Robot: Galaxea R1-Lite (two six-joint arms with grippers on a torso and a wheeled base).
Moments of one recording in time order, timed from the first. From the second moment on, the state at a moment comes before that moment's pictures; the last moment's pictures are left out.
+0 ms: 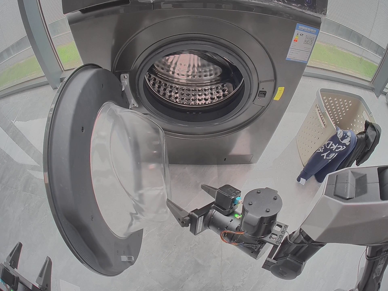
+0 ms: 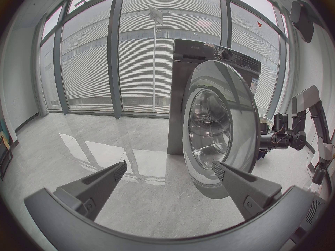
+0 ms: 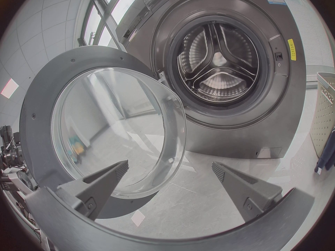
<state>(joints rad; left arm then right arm) -0.01 0.02 -0.02 0.00 0.01 -0.06 0.89 2.20 -0.71 -1.45 -0.15 0.20</state>
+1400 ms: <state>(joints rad) -0.01 0.02 -0.02 0.00 0.01 -0.06 0.89 2.30 -1.08 -1.22 -0.13 0.17</state>
